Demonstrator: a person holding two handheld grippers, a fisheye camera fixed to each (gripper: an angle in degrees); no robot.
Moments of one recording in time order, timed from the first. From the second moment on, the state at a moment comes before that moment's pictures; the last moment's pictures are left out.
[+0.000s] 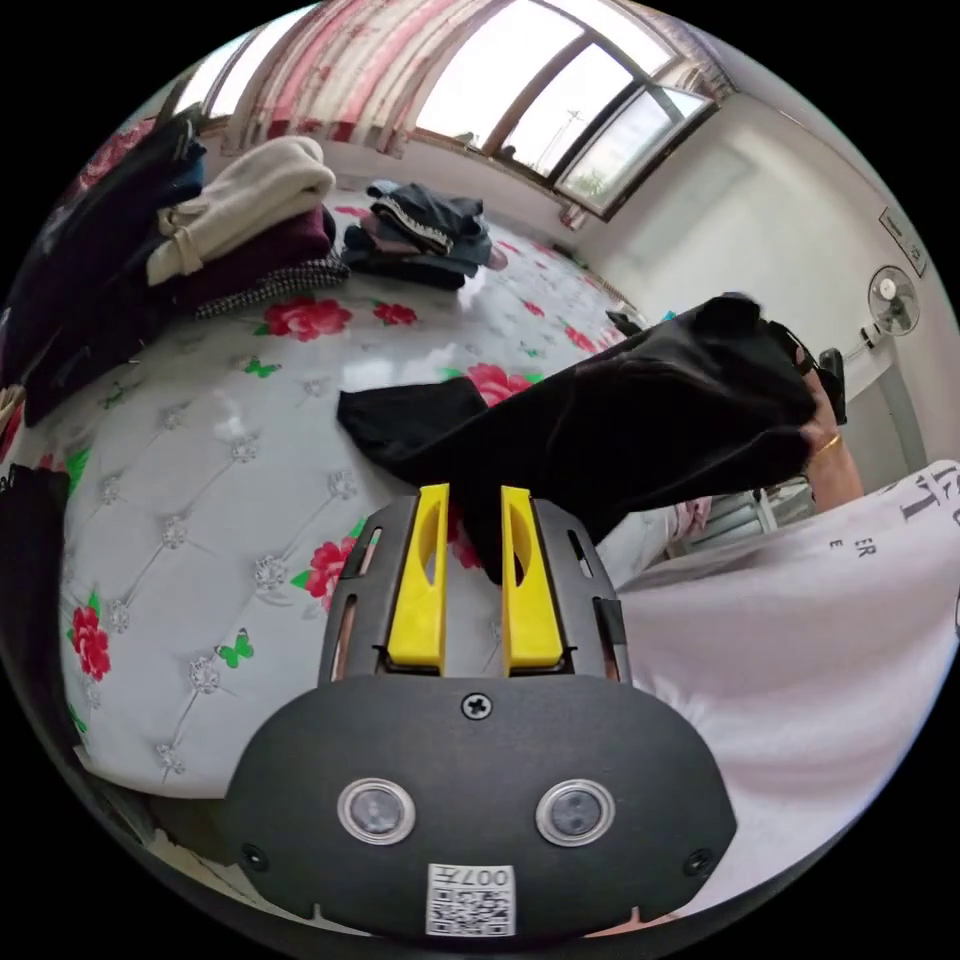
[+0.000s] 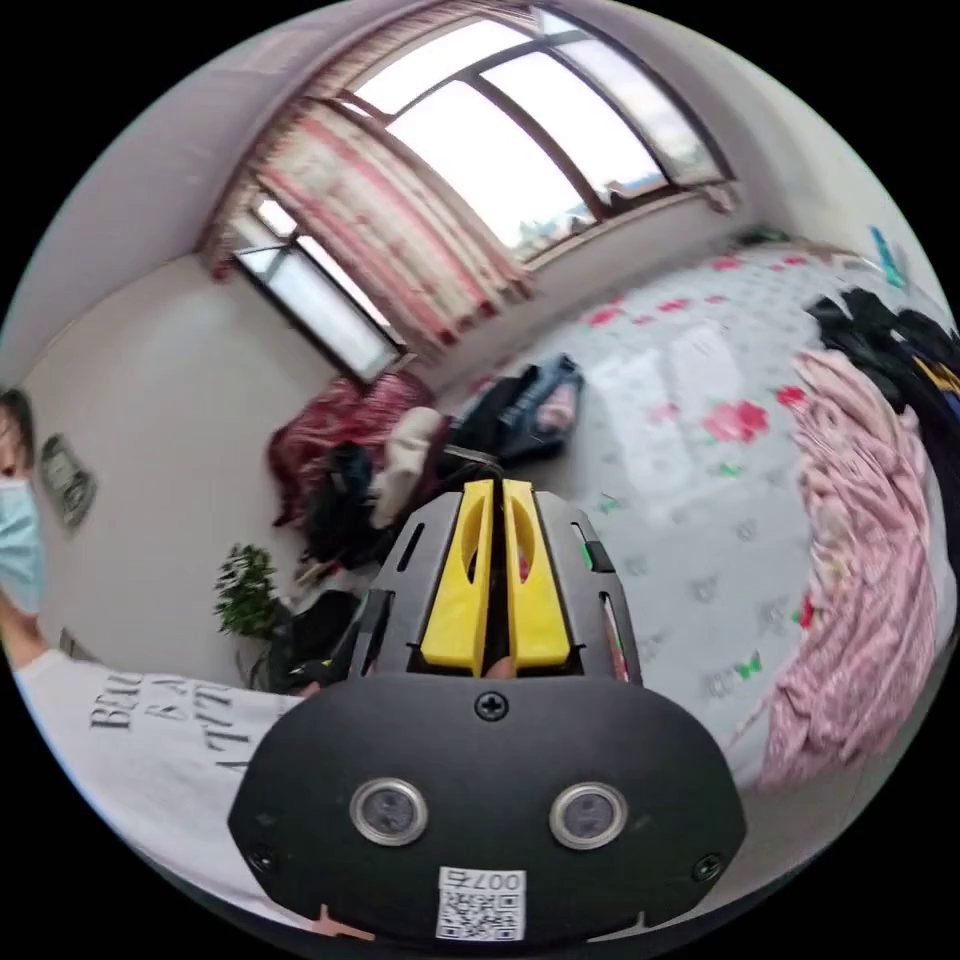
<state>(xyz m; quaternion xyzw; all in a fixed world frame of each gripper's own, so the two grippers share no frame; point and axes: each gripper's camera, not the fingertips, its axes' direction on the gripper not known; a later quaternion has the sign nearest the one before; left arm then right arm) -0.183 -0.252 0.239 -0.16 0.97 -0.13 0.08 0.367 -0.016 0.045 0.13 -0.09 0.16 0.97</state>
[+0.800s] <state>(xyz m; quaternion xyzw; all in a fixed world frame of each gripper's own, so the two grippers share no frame) -0.146 -0.351 0.175 -0.08 0.99 0.07 0.13 0.243 -0.090 0.321 -0.23 0.00 -0.12 0.97</state>
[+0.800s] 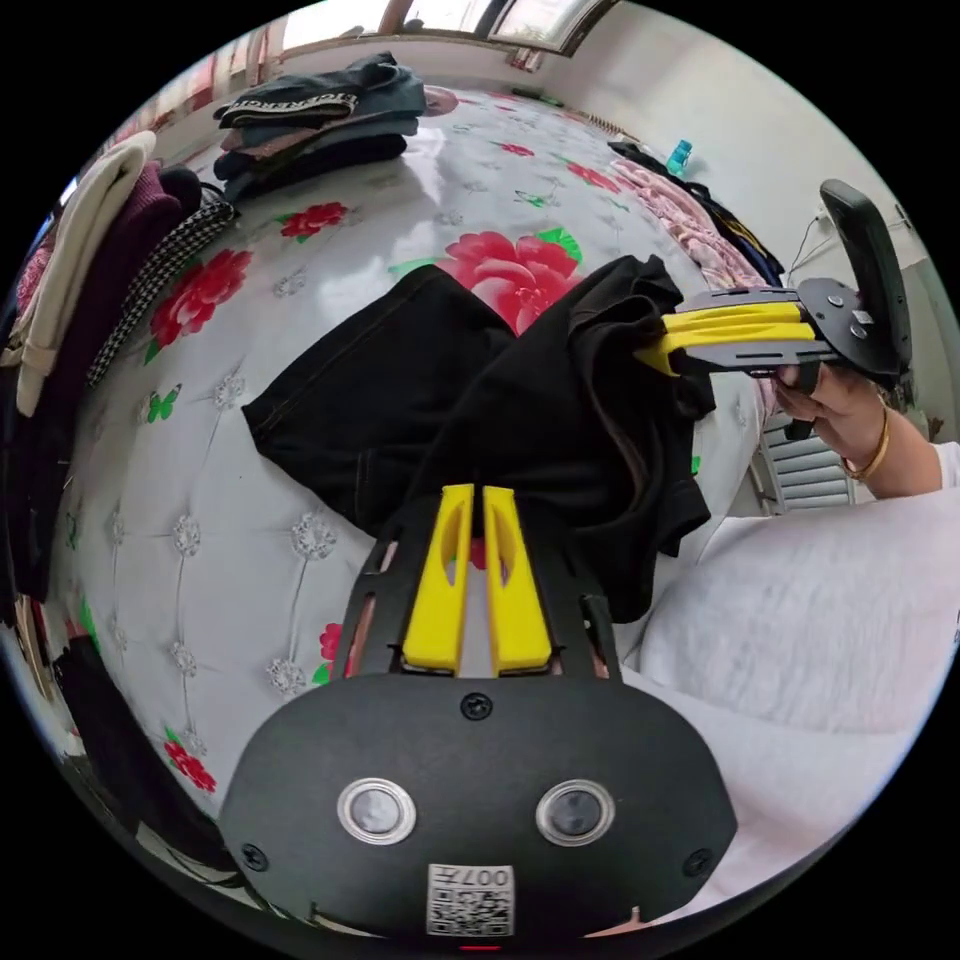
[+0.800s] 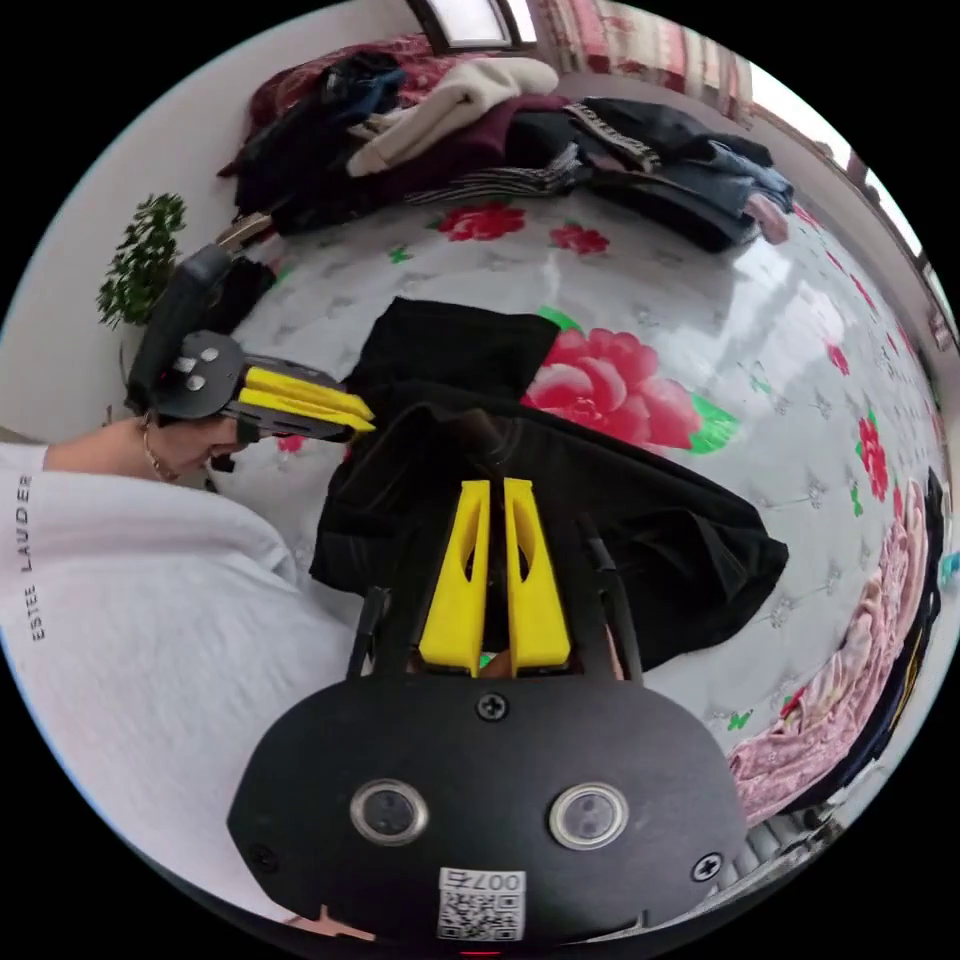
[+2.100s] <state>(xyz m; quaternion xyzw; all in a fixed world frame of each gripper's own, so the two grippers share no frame) -0.069 -0.404 0.250 -0.13 0.98 0.04 0.14 0.222 -0.117 0.372 -0.28 -0.16 -0.17 0.93</state>
